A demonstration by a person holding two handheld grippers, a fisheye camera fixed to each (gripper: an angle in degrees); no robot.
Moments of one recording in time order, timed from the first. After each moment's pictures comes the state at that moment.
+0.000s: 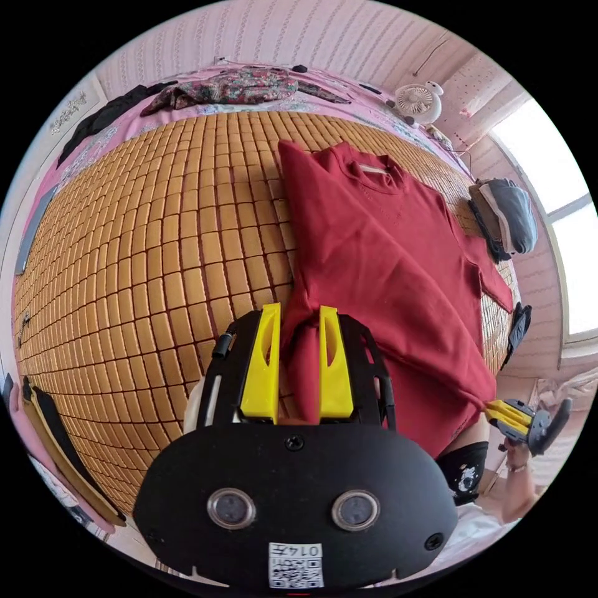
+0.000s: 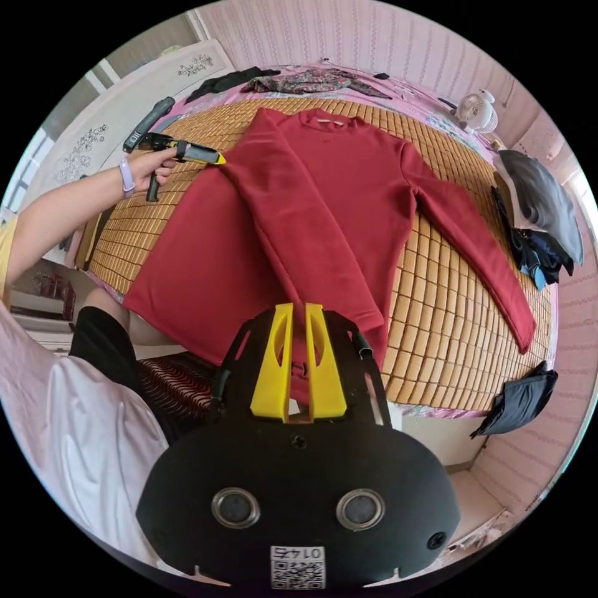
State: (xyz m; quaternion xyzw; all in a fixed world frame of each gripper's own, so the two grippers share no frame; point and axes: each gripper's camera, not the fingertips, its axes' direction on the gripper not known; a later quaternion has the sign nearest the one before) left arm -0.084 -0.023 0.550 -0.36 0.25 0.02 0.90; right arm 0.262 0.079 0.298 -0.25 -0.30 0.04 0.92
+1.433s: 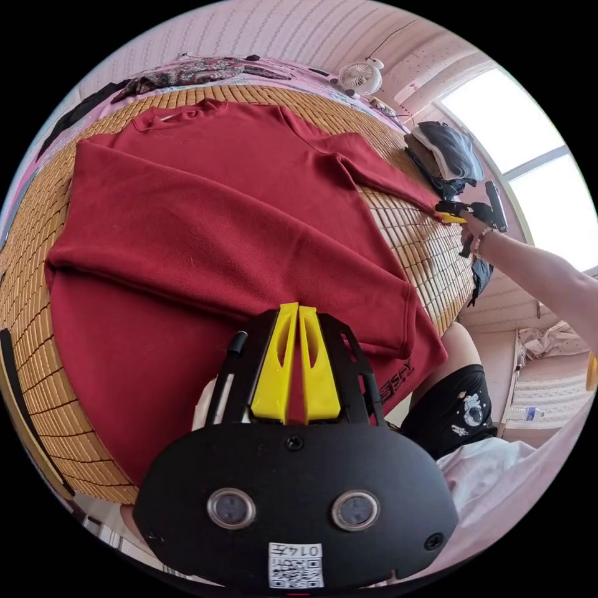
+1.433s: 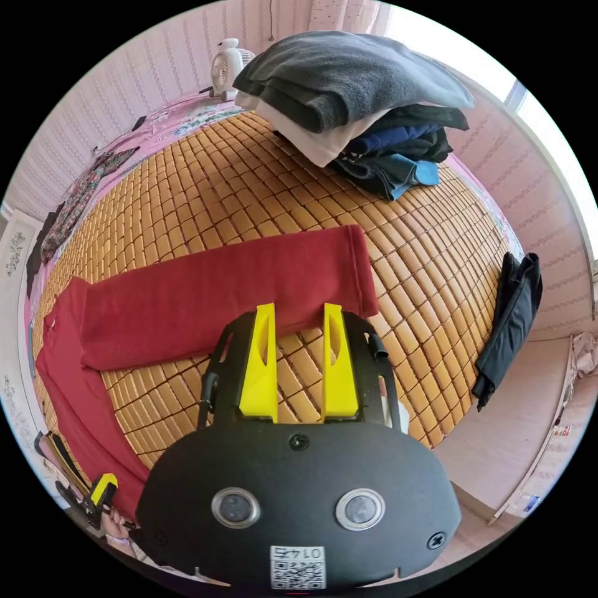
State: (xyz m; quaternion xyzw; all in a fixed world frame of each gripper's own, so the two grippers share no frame) left arm -0.067 0.099 0.443 -0.33 0.32 0.07 0.89; right arm 0.535 0.052 0.417 -0.28 -0.10 0.37 0.88
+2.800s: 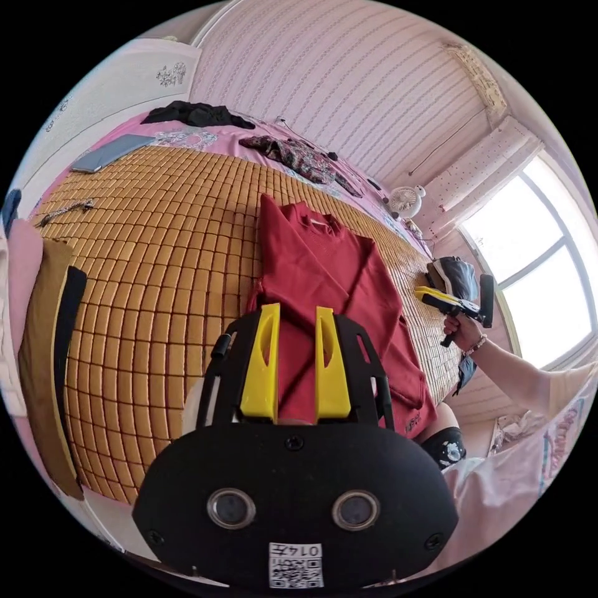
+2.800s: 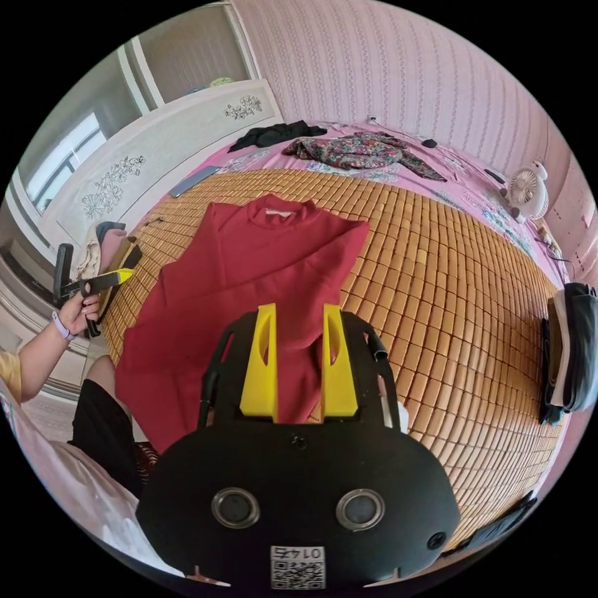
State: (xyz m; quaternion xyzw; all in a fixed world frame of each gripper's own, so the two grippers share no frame) left arm -0.361 0.054 0.452 -0.07 0.35 -0.16 0.92; right arm 0.259 0.000 0.324 -0.24 -0.25 -0.16 0.93
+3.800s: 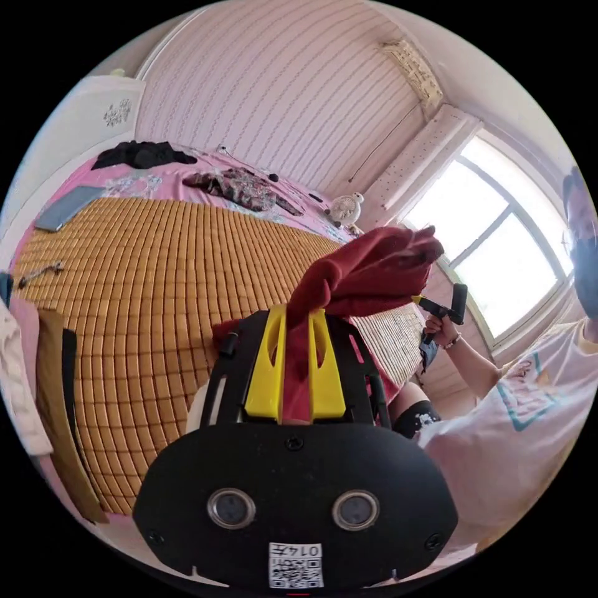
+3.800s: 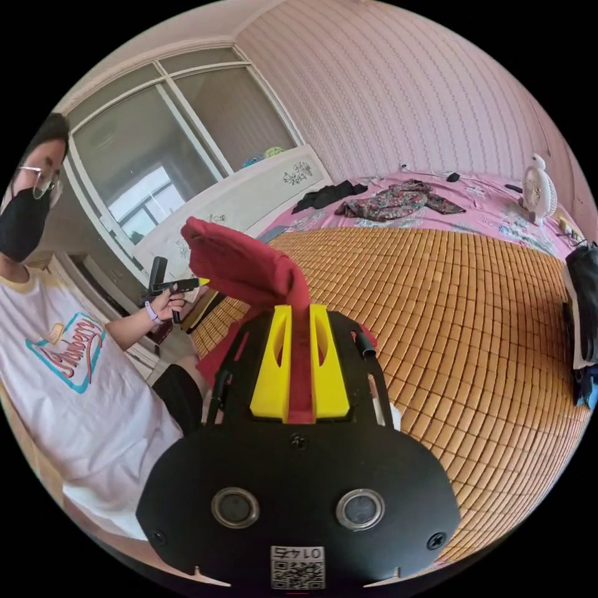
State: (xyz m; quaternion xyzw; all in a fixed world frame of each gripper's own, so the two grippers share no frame) left arm -0.381 0.100 0.353 -0.02 0.45 -0.11 0.89; right arm 0.312 0.034 0.228 -0.17 -0.43 -0.09 0.88
